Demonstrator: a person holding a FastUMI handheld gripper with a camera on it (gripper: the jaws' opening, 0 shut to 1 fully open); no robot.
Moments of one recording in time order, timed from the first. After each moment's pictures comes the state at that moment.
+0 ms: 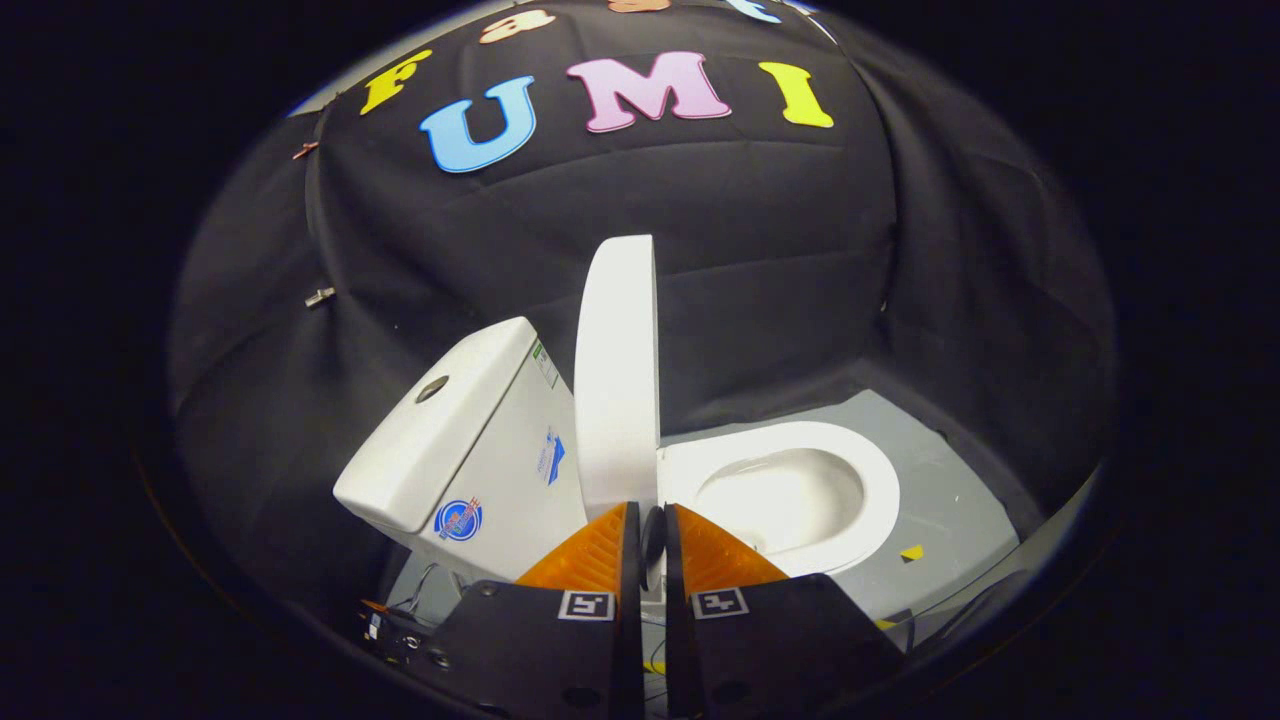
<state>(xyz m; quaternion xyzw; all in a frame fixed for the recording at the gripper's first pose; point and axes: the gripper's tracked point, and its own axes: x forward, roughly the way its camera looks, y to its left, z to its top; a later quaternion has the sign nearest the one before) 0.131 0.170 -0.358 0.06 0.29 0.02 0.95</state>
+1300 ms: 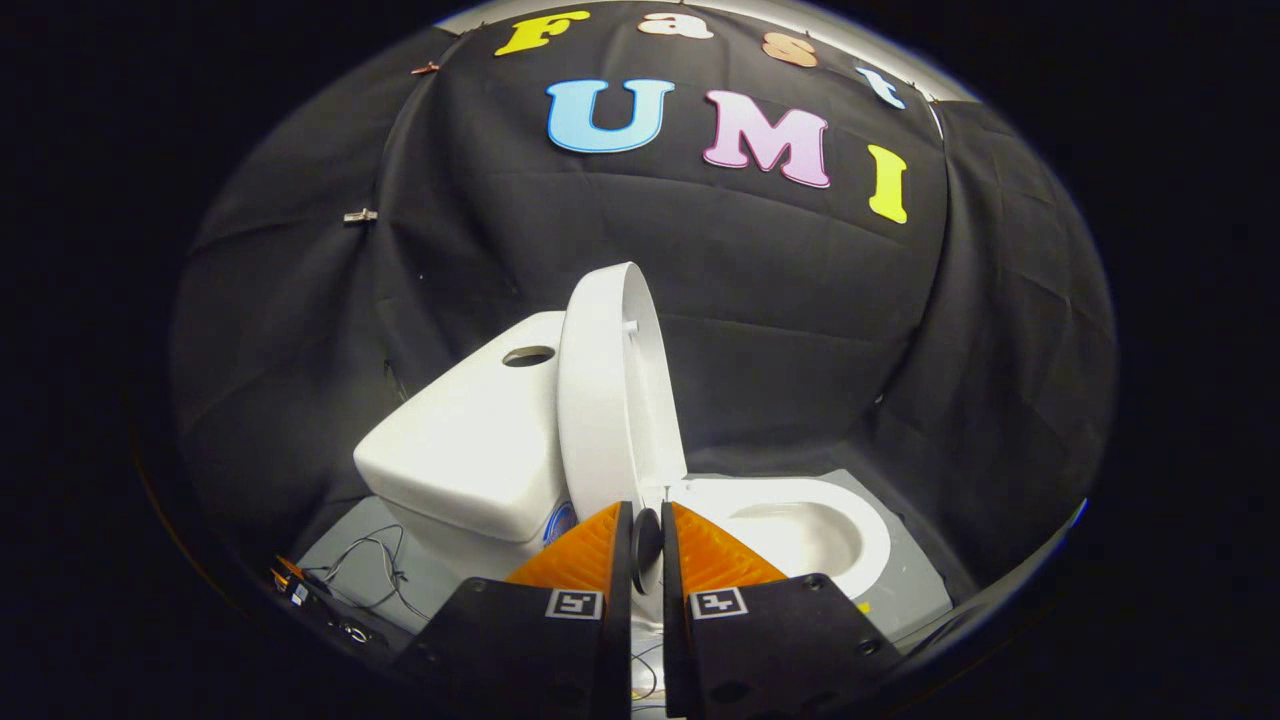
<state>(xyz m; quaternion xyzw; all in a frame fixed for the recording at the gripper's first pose) 0.128 0.288 -0.370 -0.09 0.23 0.02 0.97</state>
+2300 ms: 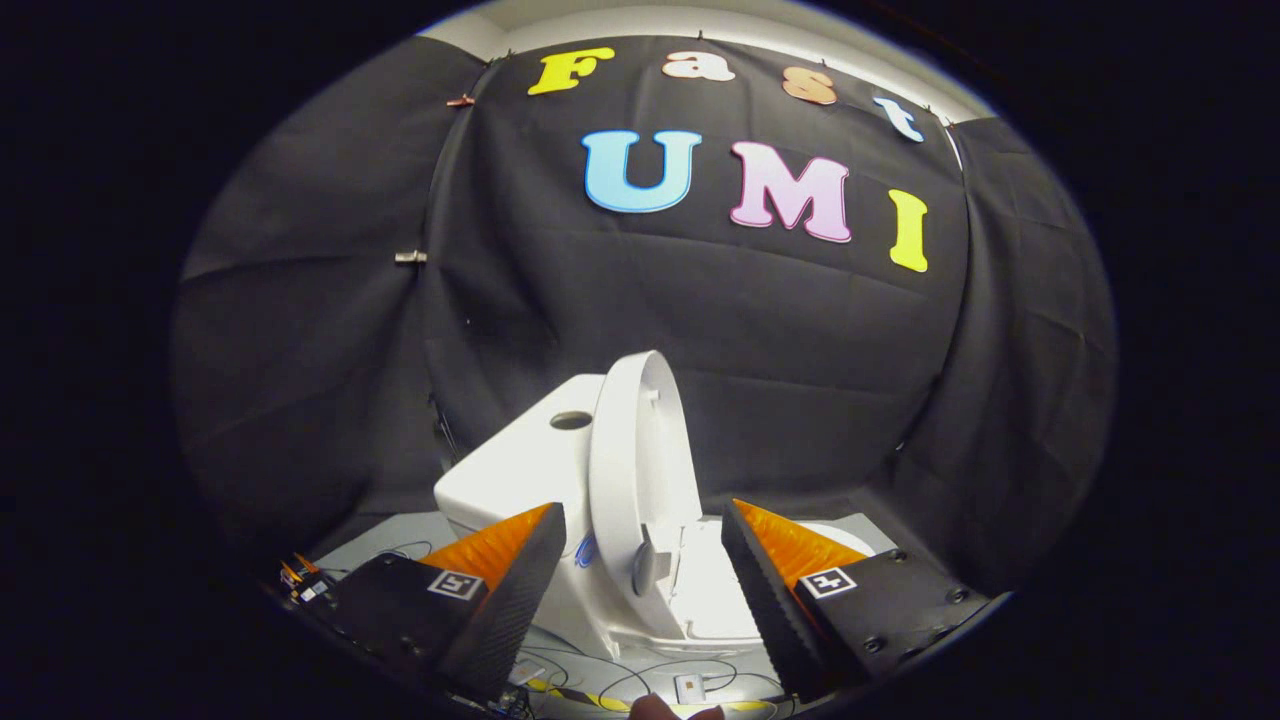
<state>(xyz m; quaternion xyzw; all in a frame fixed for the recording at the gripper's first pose) 0.095 0.283 -0.266 -0.05 0.16 0.08 0.98</state>
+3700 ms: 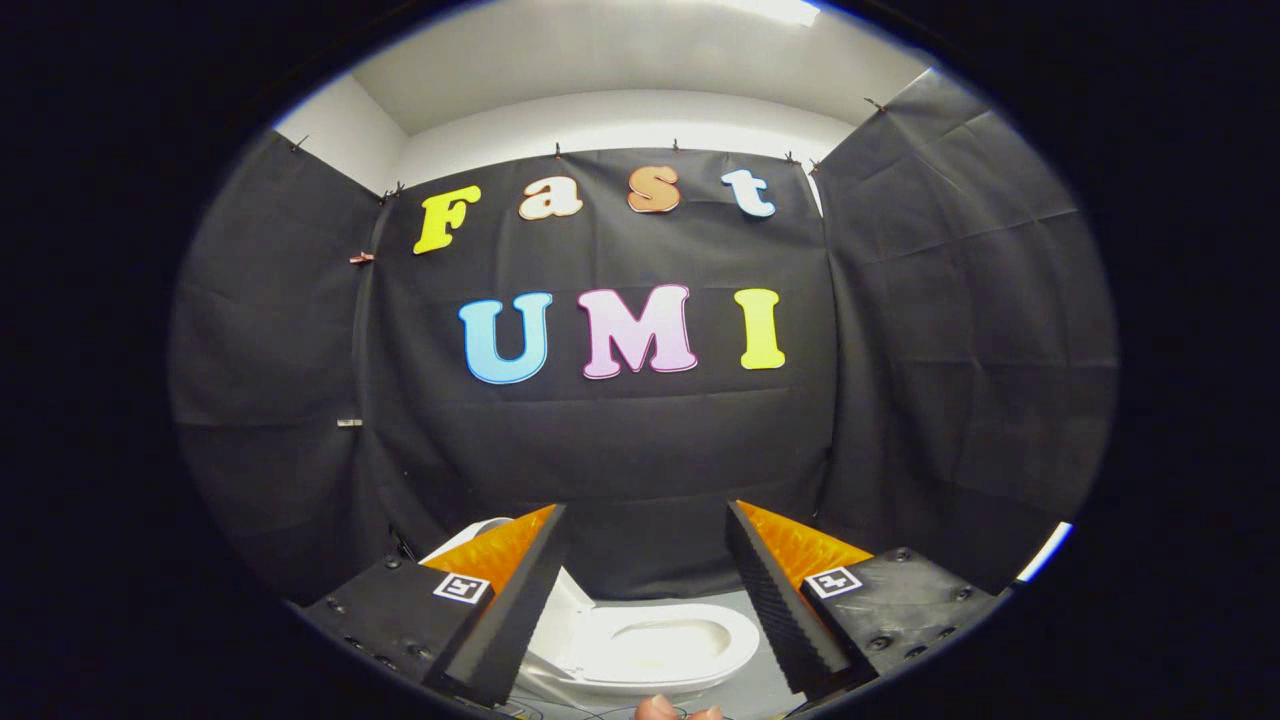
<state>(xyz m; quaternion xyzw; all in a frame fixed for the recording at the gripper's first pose) 0.010 0.042 -0.040 0.02 0.00 0.00 1.00</state>
